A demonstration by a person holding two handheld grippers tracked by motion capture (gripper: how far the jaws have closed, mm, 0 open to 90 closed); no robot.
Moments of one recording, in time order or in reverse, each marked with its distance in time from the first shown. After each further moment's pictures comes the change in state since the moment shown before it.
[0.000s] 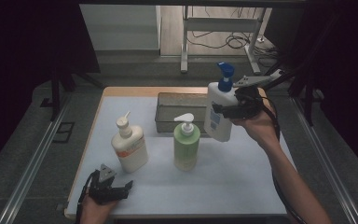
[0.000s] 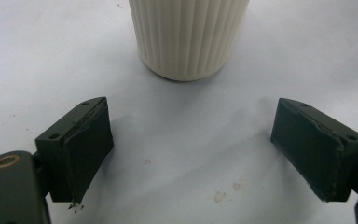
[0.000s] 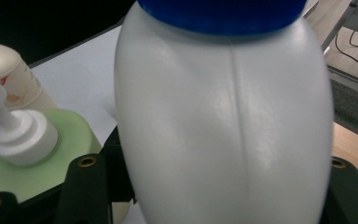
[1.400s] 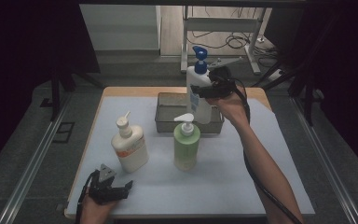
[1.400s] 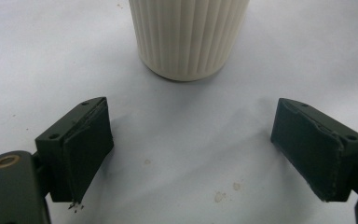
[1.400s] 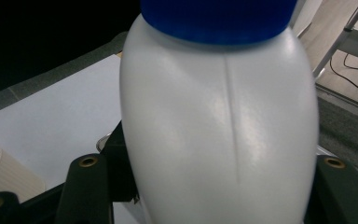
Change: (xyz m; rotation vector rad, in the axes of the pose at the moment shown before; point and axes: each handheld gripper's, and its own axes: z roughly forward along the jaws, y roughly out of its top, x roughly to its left) left arm 0.000 0.000 0.000 -0.001 0.000 -0.001; right arm 0.000 0.051 0.072 -0.056 -0.018 -0.017
